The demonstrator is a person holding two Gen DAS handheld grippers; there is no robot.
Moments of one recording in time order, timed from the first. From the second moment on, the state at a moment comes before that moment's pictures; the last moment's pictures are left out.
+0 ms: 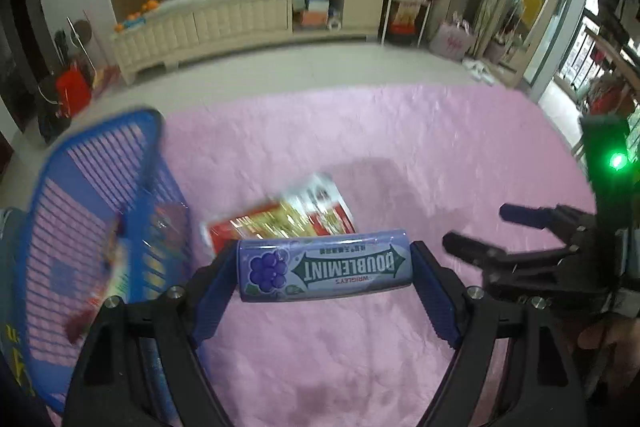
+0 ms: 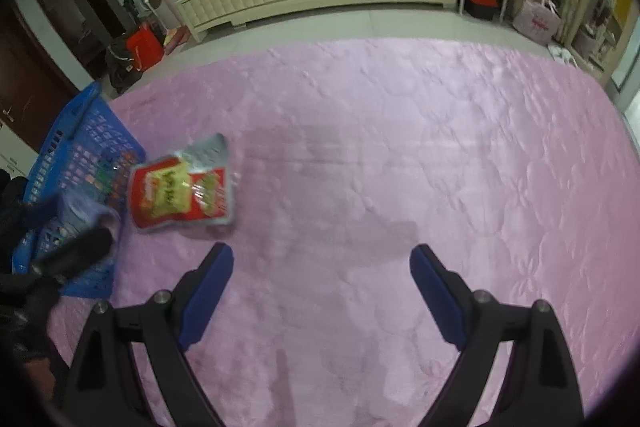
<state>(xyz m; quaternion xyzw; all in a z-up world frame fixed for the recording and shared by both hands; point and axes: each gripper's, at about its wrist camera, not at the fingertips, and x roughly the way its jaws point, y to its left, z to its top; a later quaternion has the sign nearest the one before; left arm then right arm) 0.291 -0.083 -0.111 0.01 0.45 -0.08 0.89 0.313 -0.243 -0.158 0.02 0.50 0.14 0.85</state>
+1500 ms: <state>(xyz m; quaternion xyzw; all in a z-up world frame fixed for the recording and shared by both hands) 0.305 0.093 -0.127 -0.04 0.51 0.05 0.86 0.346 -0.011 -0.230 -0.40 0.48 0.40 0.67</state>
